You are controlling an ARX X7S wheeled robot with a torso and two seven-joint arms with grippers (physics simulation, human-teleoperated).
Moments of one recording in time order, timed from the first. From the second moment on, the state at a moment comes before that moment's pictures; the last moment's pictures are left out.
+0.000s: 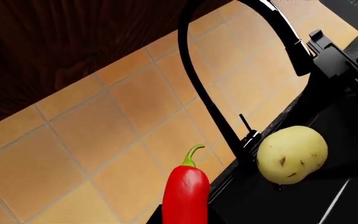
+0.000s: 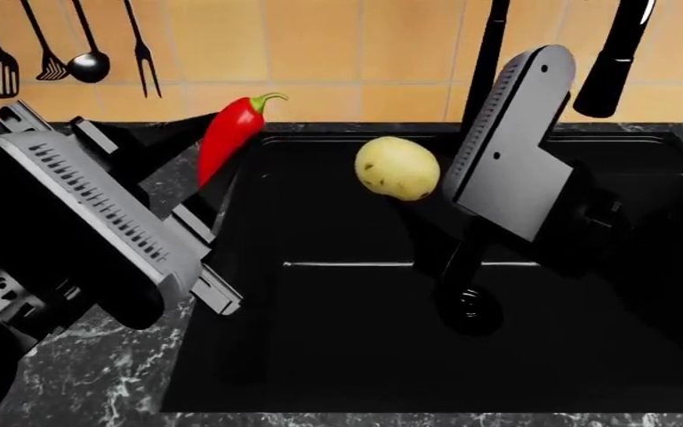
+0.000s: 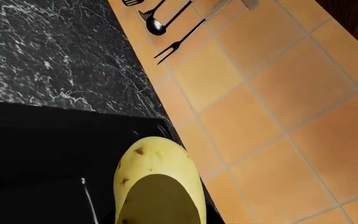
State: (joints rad) left arm -1.41 -1.20 1.17 0.77 -1.06 -0.32 -0.40; right arm 1.25 0.87 -0.77 -0.67 0.66 0.95 -0.19
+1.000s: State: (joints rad) left arm -1.42 -1.19 1.10 0.84 -1.12 -0.24 -0.53; right arm 1.33 0.86 -0.72 -0.78 0.75 1.11 -0.11
